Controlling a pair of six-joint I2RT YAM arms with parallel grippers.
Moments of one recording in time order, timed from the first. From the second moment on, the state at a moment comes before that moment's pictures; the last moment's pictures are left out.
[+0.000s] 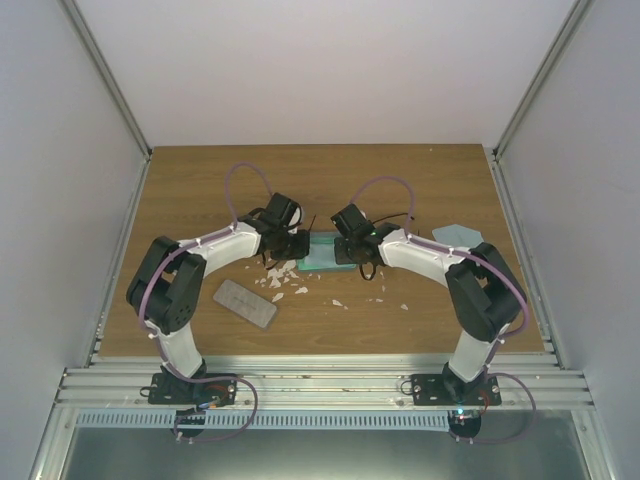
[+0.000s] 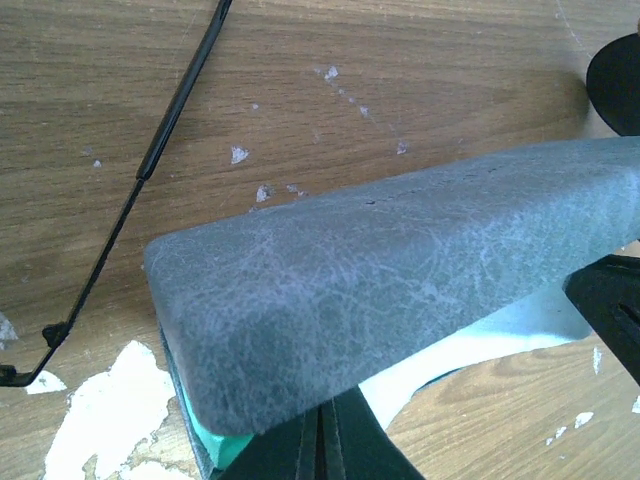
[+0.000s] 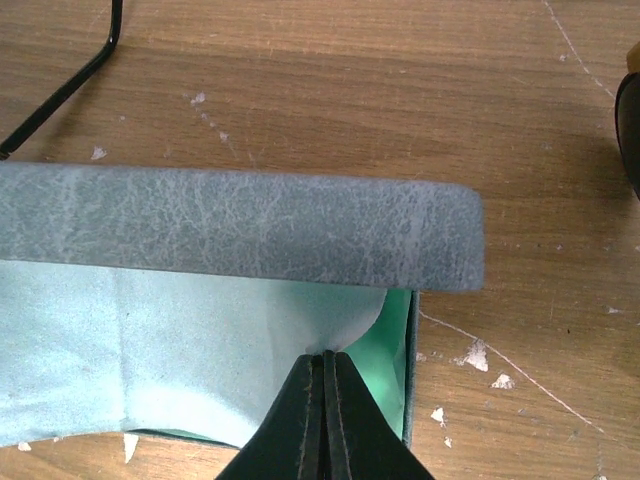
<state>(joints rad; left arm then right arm) -0.51 1.77 1.13 -0.39 0.26 -0.54 0.68 1.76 1.14 -0.45 0.17 0.53</state>
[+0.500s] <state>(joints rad) -0.52 1.85 1.13 -0.38 0.25 -0.55 0.68 1.83 1.14 -0.46 0.16 0.53</state>
